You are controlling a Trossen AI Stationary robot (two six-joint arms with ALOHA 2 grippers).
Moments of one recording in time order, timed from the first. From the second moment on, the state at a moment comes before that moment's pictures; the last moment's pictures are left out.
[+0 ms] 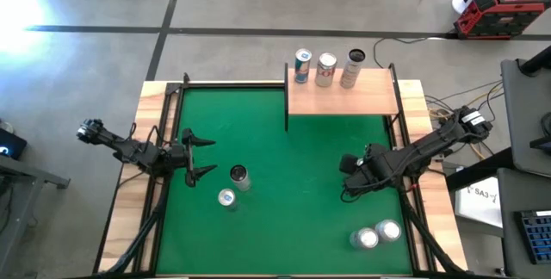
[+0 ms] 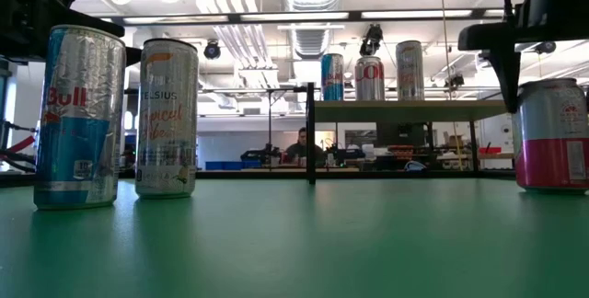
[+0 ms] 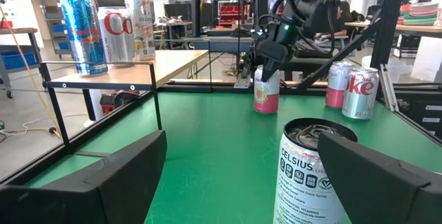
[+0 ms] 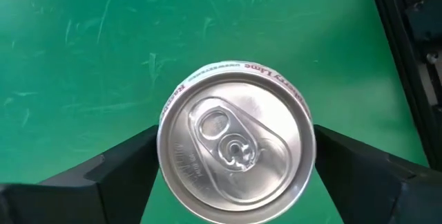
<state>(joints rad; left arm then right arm) -0.43 0.06 0.02 0.06 -0.59 0.01 0.41 1.39 0.97 -1.31 0.24 2.33</state>
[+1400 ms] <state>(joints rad) -0.43 0.06 0.02 0.06 -0.59 0.01 0.40 1.39 1.08 -0.86 0.29 0.72</state>
